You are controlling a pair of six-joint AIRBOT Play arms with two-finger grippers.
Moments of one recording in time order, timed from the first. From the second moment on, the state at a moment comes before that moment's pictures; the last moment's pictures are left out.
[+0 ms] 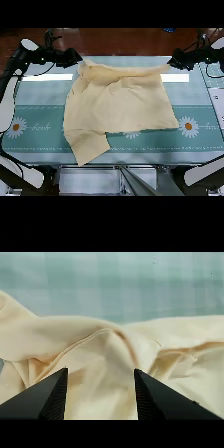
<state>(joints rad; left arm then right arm) 0.00 -1.84 1.72 0.78 -1.00 -1.32 -0.22 -1.84 1.78 -0.98 1.12 1.54</state>
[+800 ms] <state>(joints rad) 0.39 -1.22 0.82 1.07 -1.44 -1.45 -0.47 -1.34 0.92 -0.87 1.22 1.27</state>
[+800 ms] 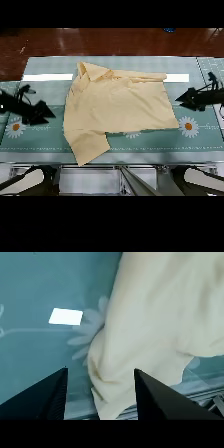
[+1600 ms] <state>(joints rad) 0.42 -0.98 0.25 0.62 -1.03 -1.38 -0.48 -1.11 0.61 -0.69 1.16 1.15</state>
